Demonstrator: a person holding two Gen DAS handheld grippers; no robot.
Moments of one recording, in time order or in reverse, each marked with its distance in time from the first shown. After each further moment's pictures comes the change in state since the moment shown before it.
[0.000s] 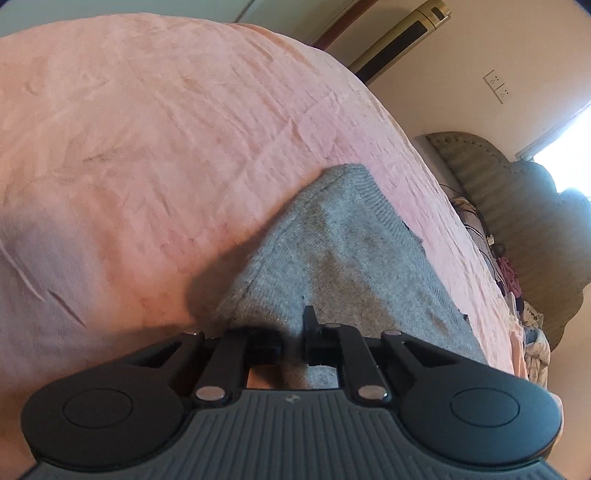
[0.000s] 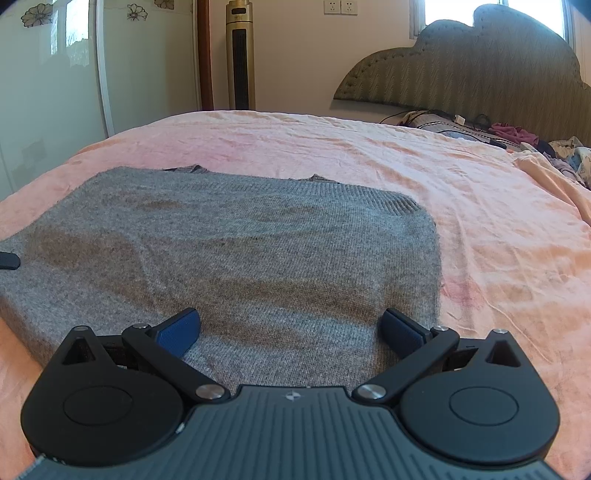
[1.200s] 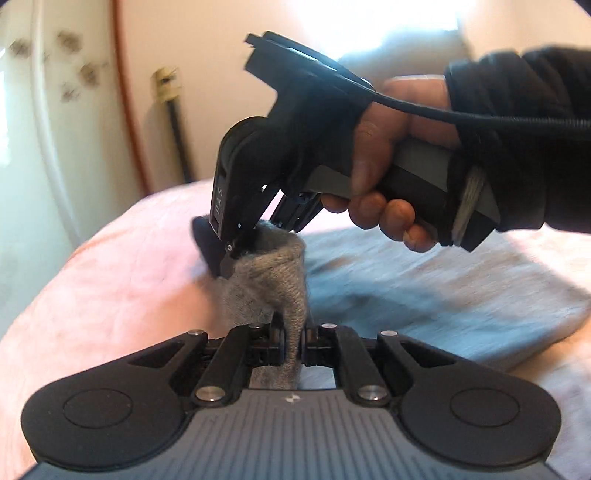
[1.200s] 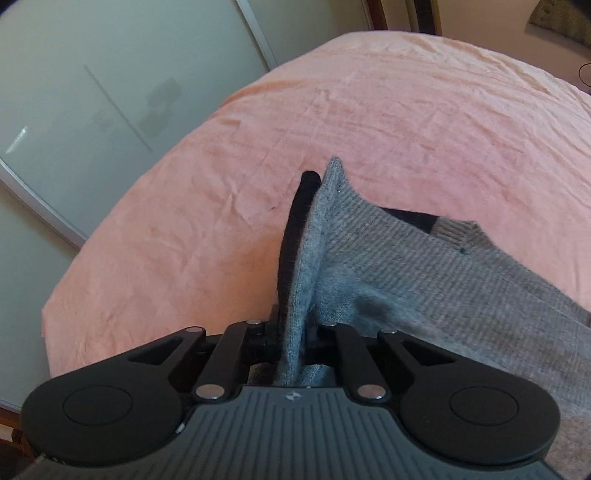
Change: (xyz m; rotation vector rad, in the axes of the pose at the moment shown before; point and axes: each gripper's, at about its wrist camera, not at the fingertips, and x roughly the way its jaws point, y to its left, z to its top) left arm -0.017 -0.126 -0.104 1.071 -0.284 -0.029; right arm 0.098 0.118 0.173 -0.059 0.364 0.576
